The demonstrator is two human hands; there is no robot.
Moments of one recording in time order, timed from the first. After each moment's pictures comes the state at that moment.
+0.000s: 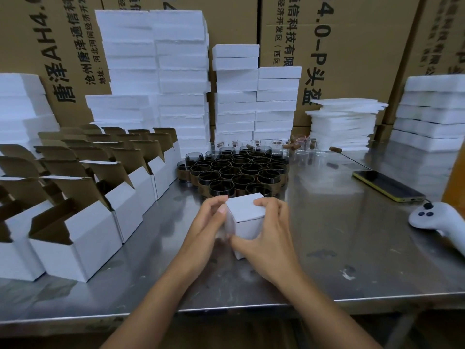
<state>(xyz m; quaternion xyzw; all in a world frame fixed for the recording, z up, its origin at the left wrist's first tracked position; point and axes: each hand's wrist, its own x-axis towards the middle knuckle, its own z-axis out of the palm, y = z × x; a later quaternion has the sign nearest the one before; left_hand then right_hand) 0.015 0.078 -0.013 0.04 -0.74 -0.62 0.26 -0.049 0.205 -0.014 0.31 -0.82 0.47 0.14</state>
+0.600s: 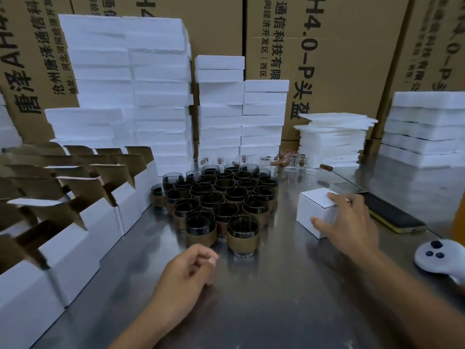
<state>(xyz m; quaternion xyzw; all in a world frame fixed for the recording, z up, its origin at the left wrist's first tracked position) -0.032 0.055 -0.026 0.10 -0.81 -0.53 0.23 -0.237 0.295 0.014 0.10 -0.94 0.25 0.21</state>
